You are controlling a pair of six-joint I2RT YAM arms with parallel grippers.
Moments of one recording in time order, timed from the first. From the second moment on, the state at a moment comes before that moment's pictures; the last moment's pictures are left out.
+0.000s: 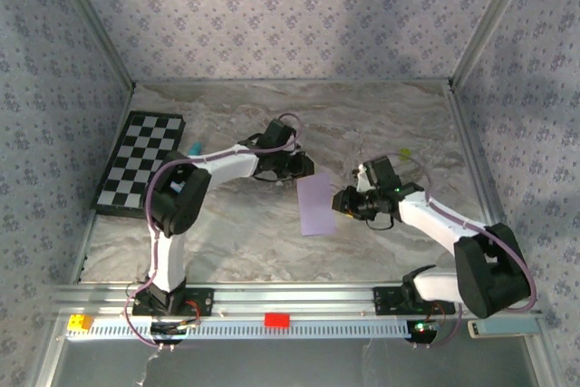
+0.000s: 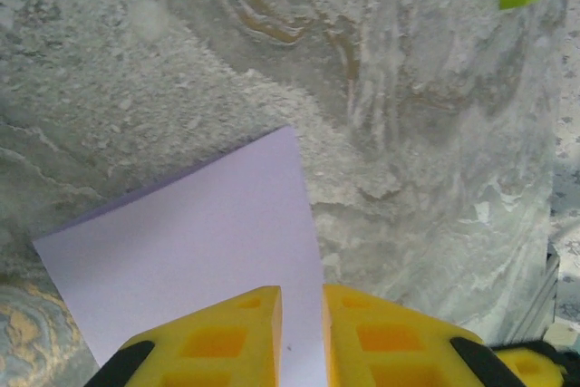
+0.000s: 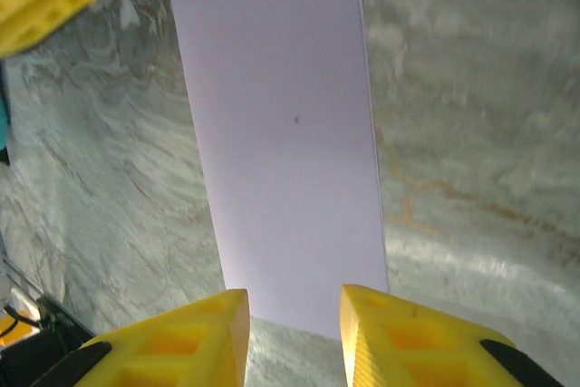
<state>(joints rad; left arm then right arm) -0.67 1.99 1.31 -0.22 0.47 -0.75 0.40 1.27 0.61 -0.35 -0.49 0.66</state>
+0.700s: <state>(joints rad) -0.62 2.06 1.24 -0.11 0.49 -0.78 0.44 1.27 0.51 -0.28 -0.54 0.80</state>
